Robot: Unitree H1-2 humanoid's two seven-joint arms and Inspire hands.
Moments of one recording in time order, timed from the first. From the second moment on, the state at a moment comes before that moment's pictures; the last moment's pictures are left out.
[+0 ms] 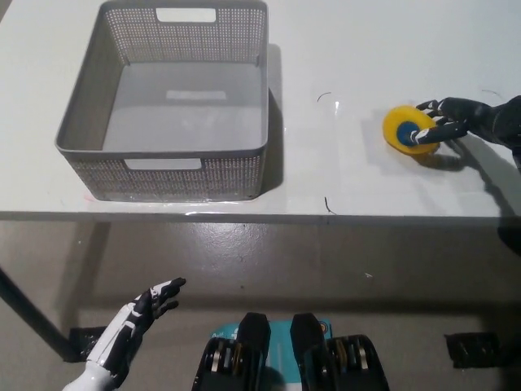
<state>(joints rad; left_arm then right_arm) -0.02 0.24 -0.05 0.15 -0.09 -0.20 -0.29 -1.20 -0.35 0.39 1.39 -0.39 -0.05 0.44</state>
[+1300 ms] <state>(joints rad) -0.03 0.25 -0.07 0.14 -0.09 -0.20 -0.32 -1.12 -0.28 0.35 1.39 -0.40 -0.13 0.08</state>
